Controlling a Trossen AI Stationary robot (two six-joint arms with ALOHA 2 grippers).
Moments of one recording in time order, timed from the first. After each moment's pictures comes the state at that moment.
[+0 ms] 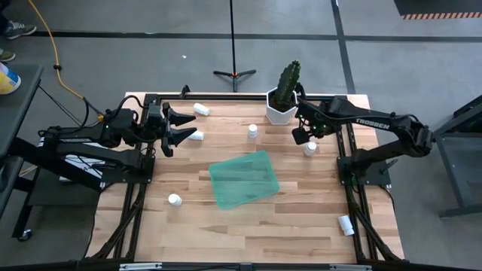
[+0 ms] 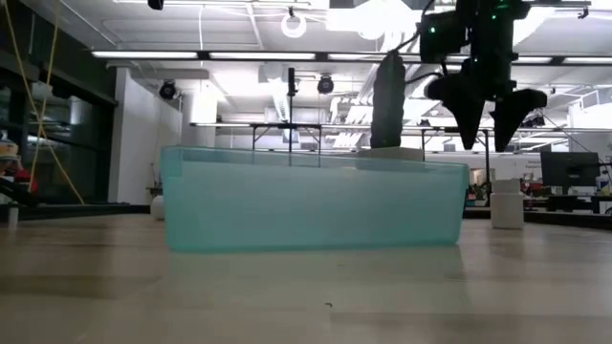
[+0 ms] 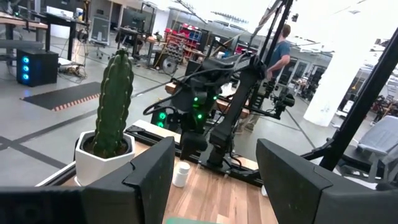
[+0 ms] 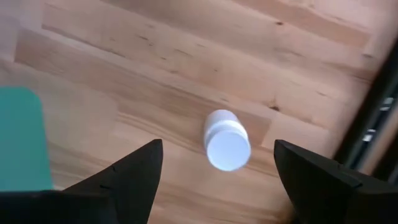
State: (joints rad) left arm 0.00 0.66 0.78 -0.05 -0.22 -0.27; right arm -0.45 1.29 1.01 -1.16 0.06 0.79
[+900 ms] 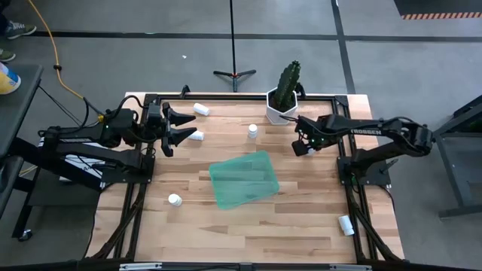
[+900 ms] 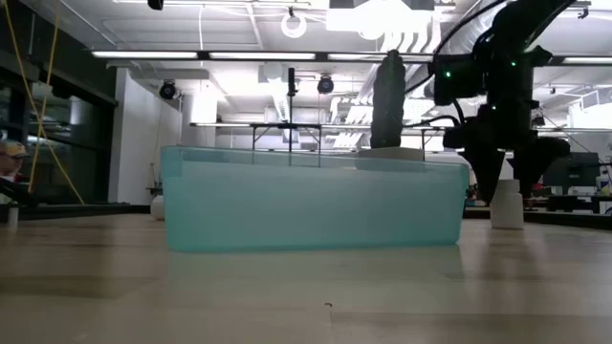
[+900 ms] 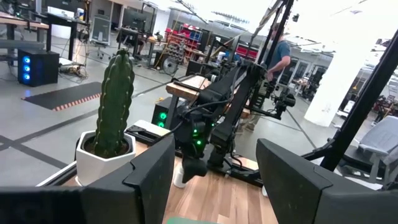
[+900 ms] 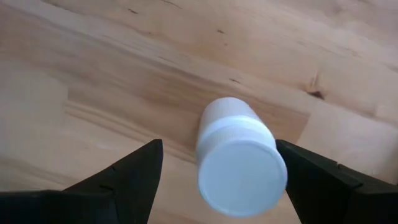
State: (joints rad) left arm 0.00 0.66 0.78 -0.05 -0.22 -0.27; right arm -0.42 1.29 0.69 -0.86 0.03 0.84
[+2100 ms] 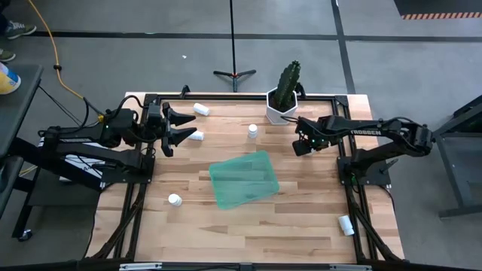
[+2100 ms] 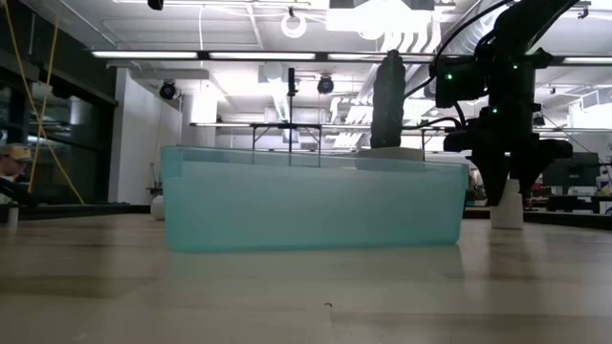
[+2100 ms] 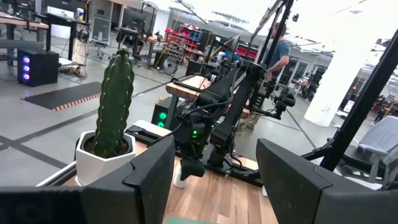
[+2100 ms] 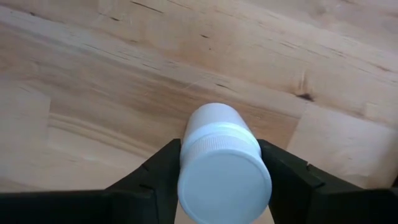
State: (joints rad) left arm 0.00 0.66 0.78 -0.05 -0.22 -0.27; right arm -0.42 1.29 0.67 -0.84 0.05 0.87
